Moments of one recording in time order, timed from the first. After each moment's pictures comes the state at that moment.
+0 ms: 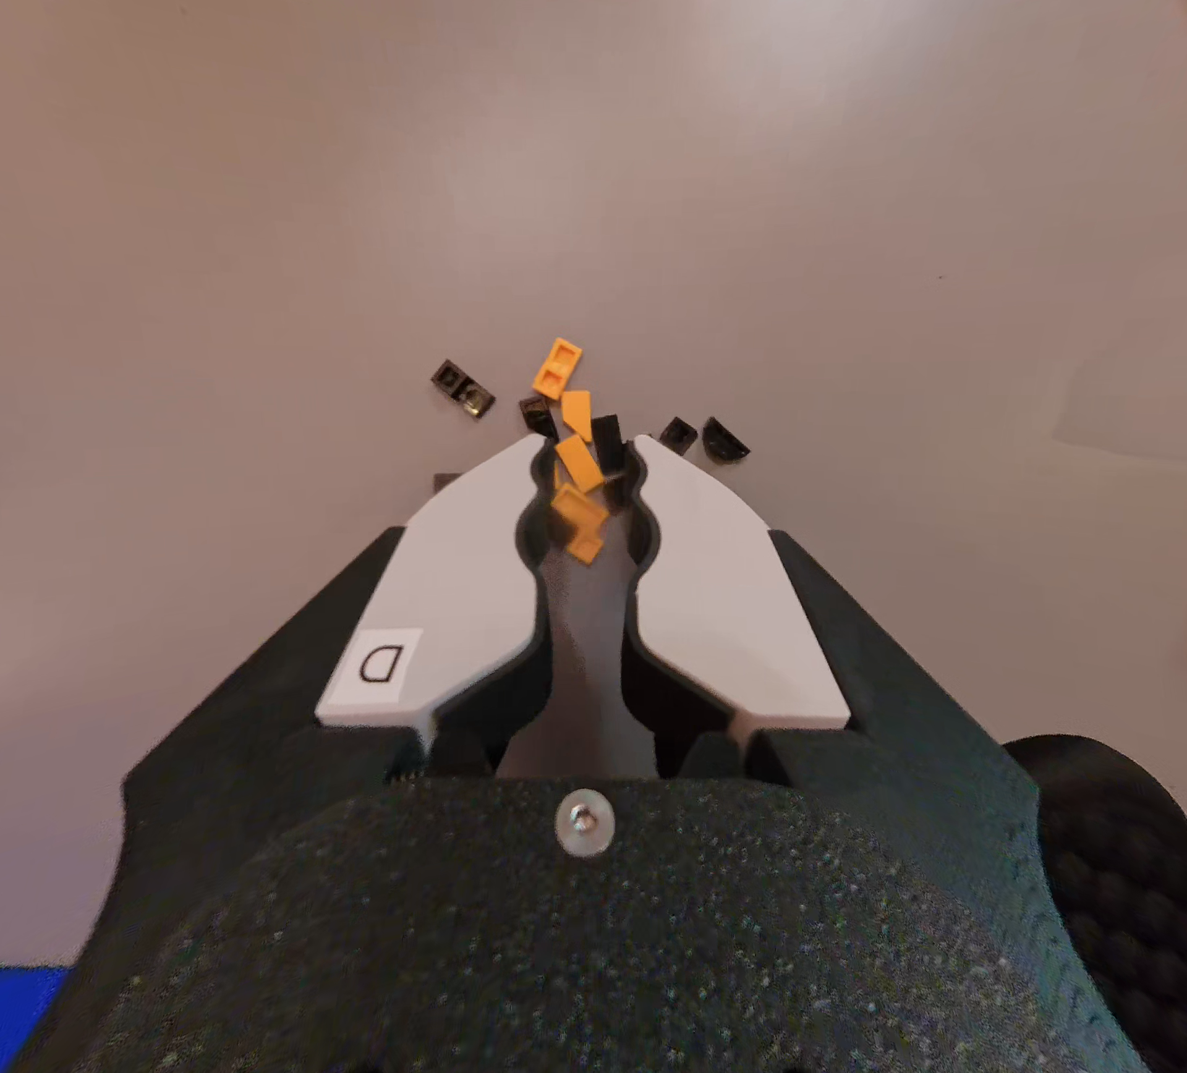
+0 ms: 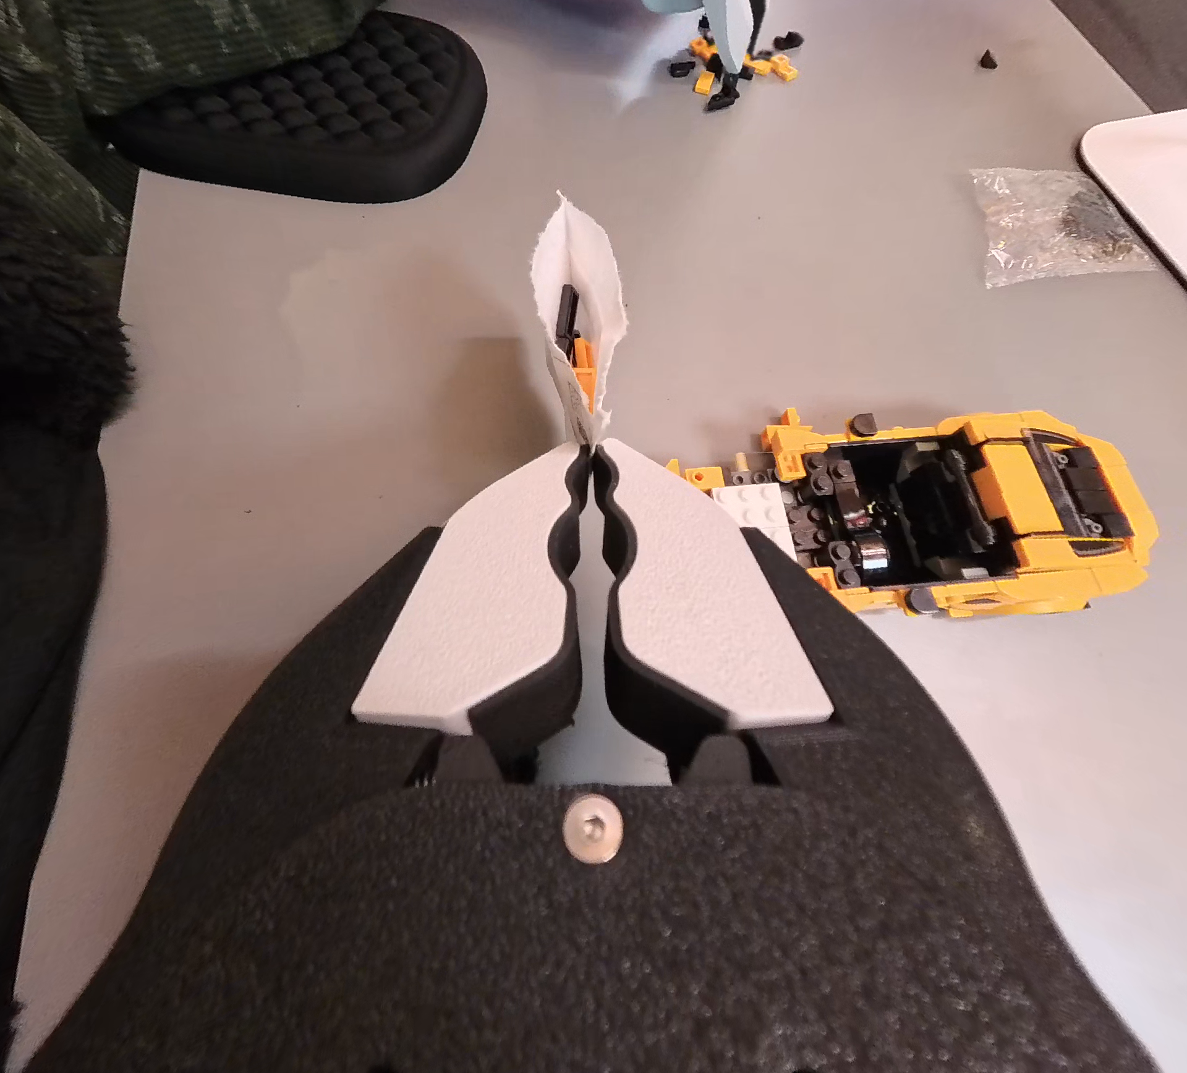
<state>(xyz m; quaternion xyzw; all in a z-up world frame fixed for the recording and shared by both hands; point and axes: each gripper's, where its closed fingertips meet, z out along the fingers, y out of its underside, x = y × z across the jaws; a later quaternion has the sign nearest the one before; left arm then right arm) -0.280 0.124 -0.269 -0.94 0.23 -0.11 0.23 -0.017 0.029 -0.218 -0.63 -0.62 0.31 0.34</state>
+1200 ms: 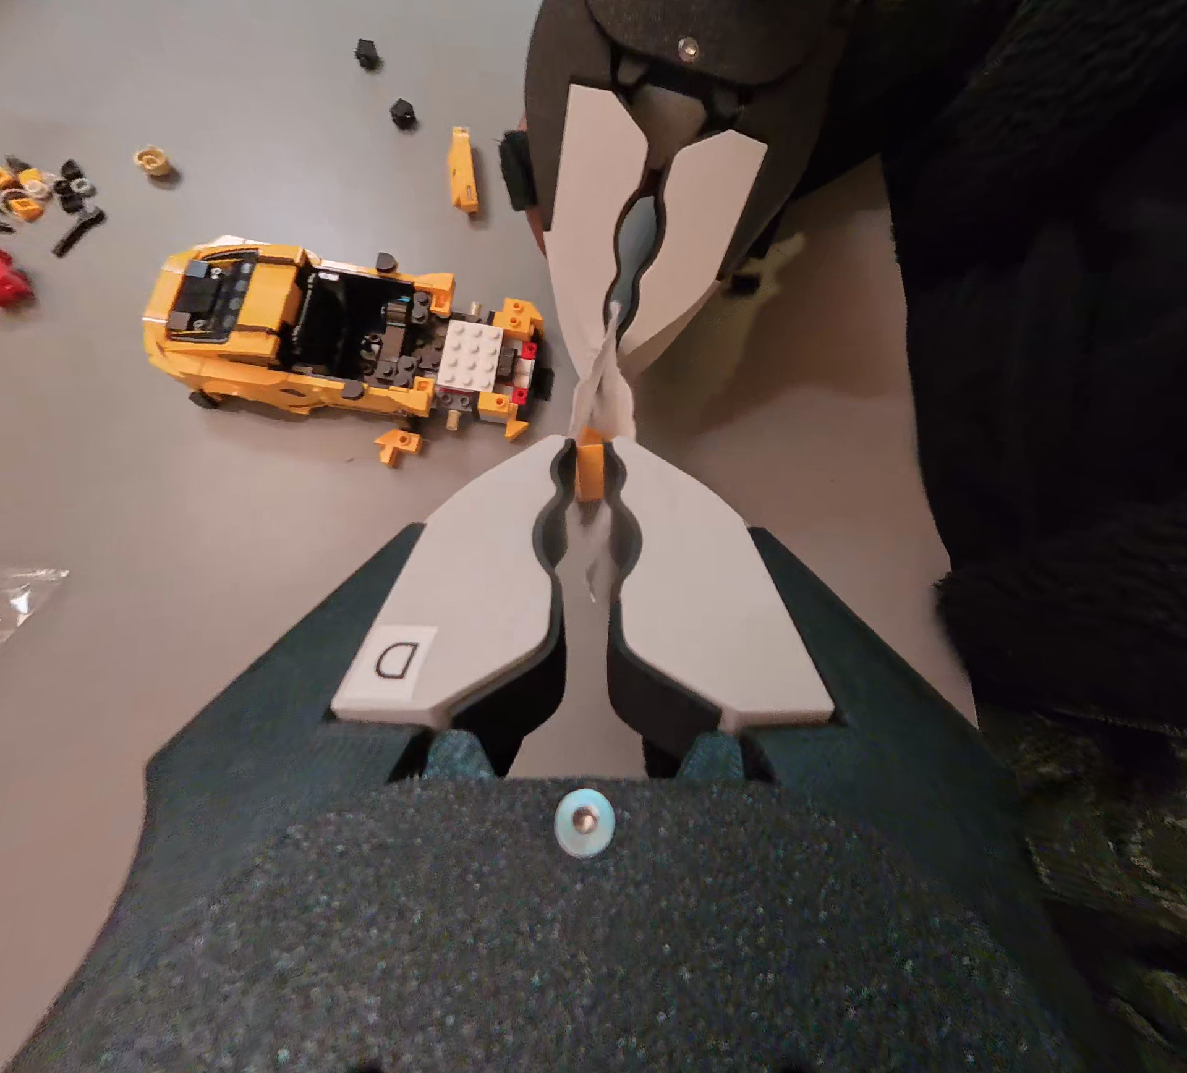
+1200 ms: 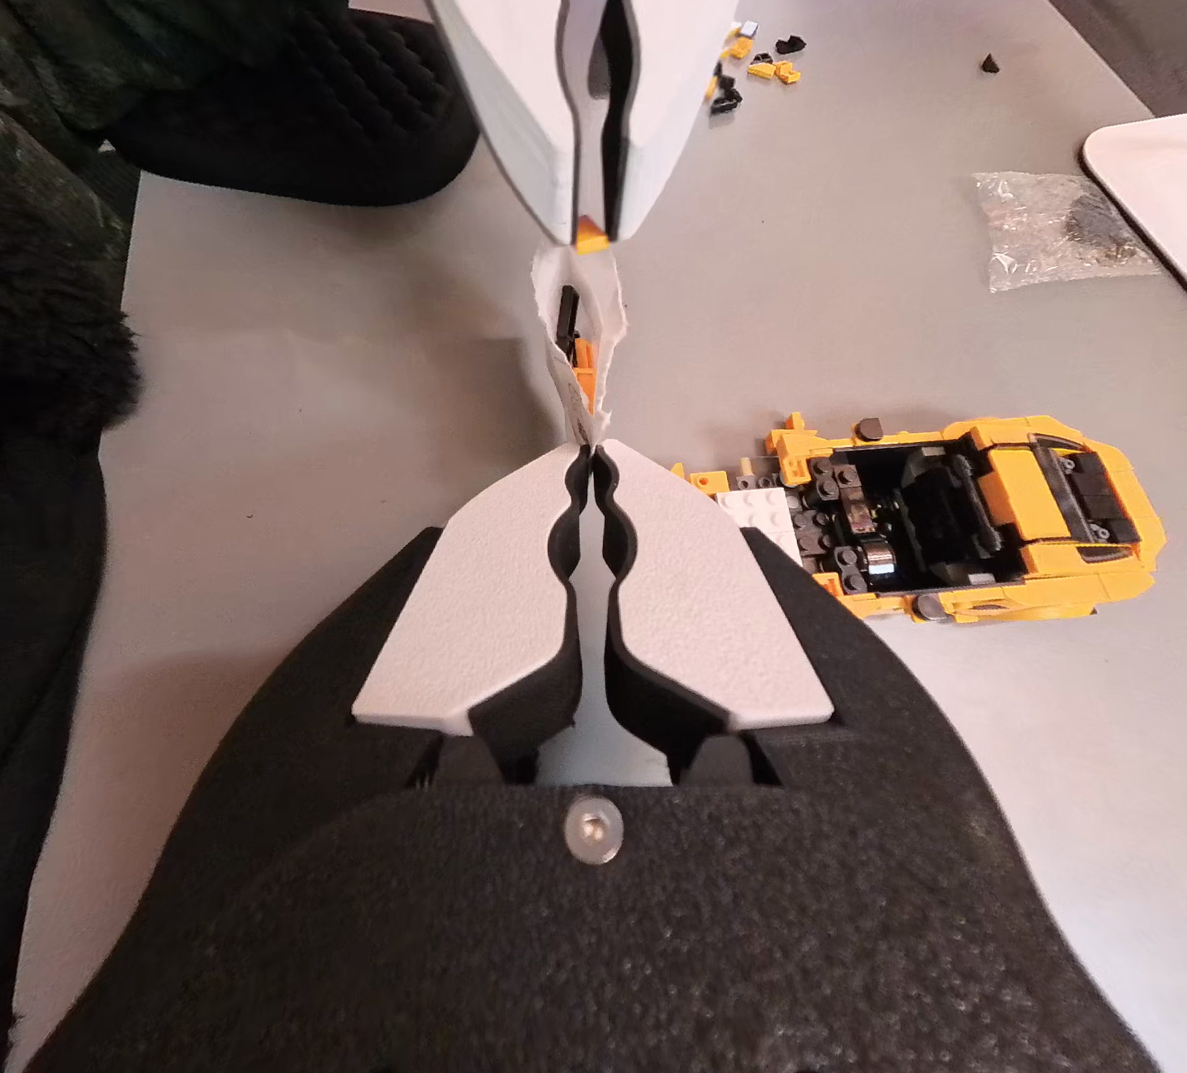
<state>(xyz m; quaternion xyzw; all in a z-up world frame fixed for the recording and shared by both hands) -0.046 0.025 -0.179 -0.72 0.57 -0.29 0.27 -0.018 0.027 -0.219 -0.63 -0.62 0.31 0.34</state>
